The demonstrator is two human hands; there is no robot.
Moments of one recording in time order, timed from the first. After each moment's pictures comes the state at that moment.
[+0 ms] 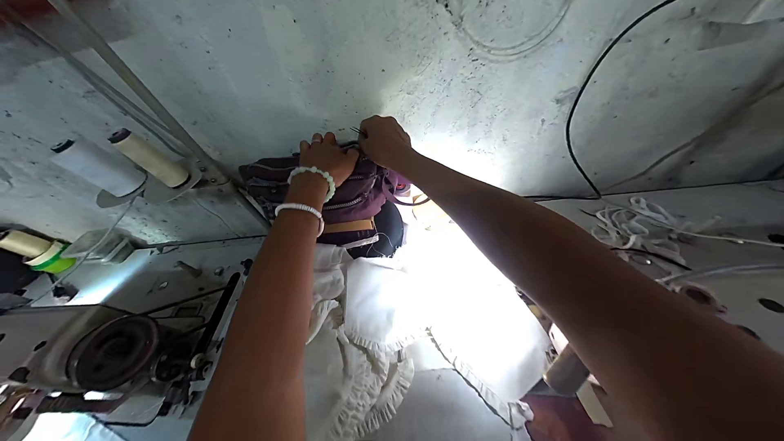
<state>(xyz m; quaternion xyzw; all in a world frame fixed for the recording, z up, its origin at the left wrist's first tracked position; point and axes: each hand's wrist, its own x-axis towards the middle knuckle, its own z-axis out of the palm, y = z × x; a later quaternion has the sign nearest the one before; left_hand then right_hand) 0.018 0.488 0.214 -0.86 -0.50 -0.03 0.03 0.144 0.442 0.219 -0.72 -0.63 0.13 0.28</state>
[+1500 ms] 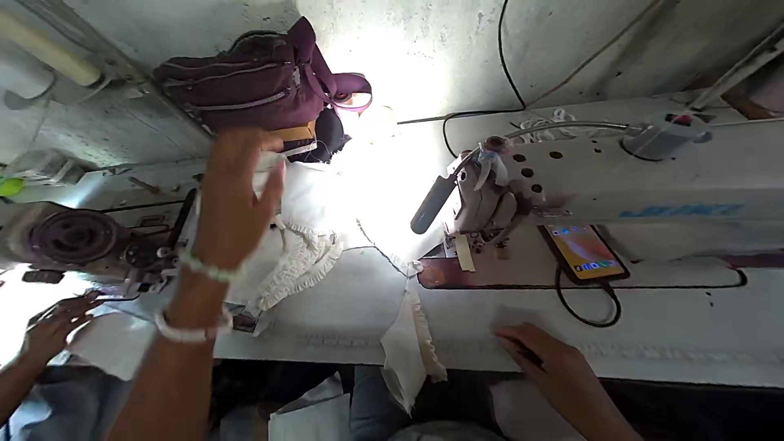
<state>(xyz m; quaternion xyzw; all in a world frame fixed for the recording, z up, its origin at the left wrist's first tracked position) -0.076 0.254 0.164 -0.90 -0.36 -0.25 0.01 0.201 -0.085 -0.031 -0.74 -0.57 0.15 0.32</state>
